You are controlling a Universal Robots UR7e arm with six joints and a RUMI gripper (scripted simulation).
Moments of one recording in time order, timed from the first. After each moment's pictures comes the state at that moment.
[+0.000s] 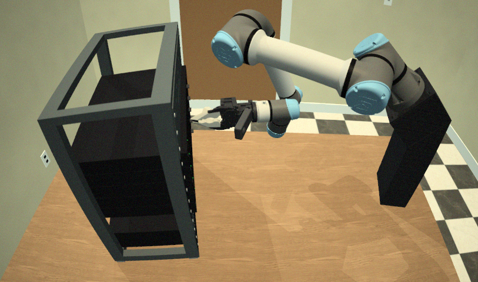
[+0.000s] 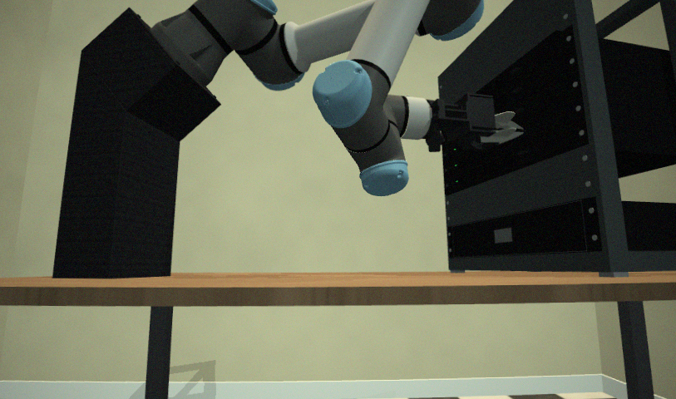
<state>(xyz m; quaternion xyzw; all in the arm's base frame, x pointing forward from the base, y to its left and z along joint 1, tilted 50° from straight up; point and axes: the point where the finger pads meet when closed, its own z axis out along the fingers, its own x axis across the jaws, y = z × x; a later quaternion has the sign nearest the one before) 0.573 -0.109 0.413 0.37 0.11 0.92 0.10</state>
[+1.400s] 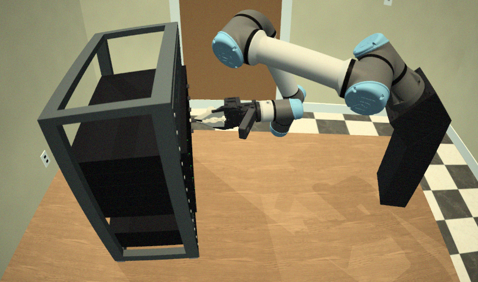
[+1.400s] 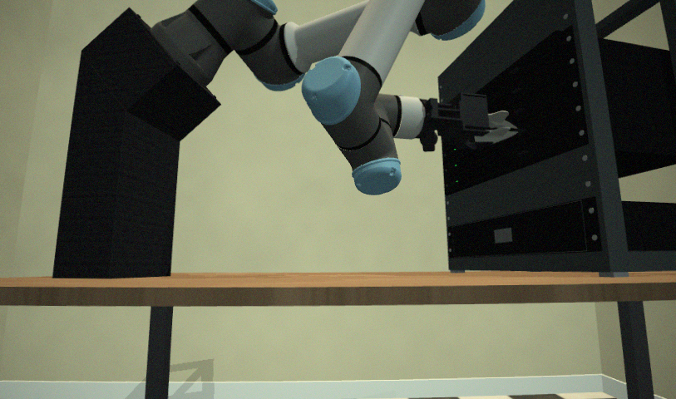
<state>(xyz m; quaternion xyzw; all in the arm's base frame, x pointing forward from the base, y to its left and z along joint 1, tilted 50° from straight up) 0.564 -0.111 0.404 0.37 0.11 0.92 0.10</state>
